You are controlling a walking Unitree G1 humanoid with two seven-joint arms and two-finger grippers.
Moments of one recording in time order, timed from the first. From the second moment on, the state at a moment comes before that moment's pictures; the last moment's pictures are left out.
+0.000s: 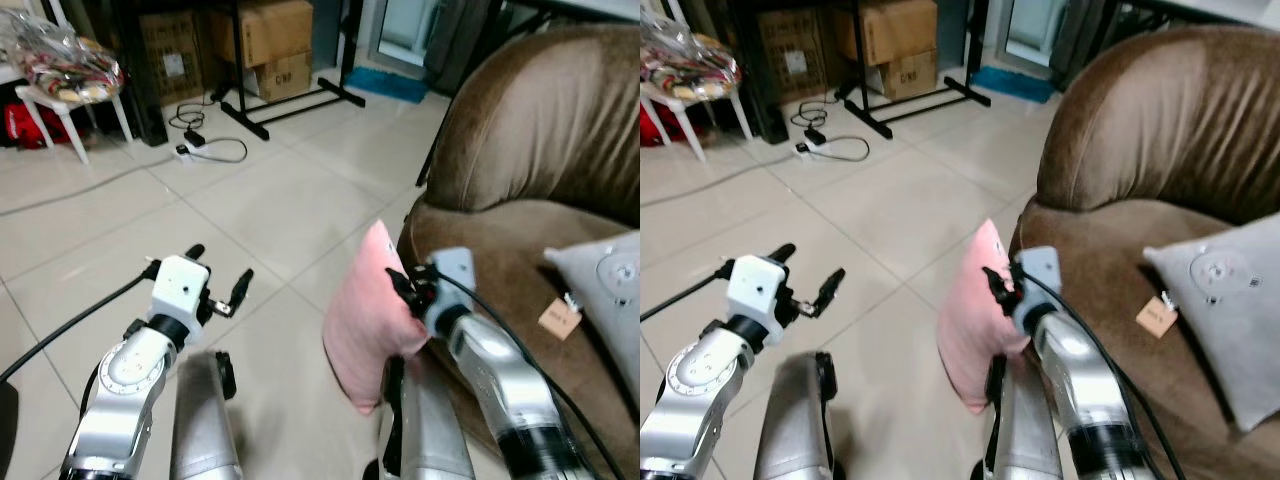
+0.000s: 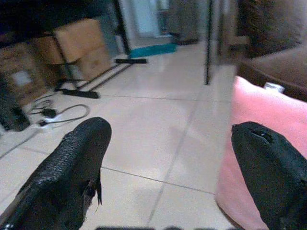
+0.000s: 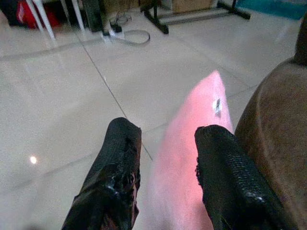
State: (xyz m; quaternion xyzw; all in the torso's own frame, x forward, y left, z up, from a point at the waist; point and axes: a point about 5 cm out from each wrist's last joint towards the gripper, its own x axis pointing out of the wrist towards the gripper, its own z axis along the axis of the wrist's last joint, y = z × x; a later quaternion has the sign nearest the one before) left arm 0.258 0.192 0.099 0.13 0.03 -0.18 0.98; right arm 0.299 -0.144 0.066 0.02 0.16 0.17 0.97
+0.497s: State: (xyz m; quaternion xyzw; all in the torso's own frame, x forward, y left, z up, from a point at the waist) left arm 0.245 0.180 0.093 0.12 0.08 -0.33 0.93; right arm 0.330 -0.143 0.050 -0.08 0.23 0.09 0.97
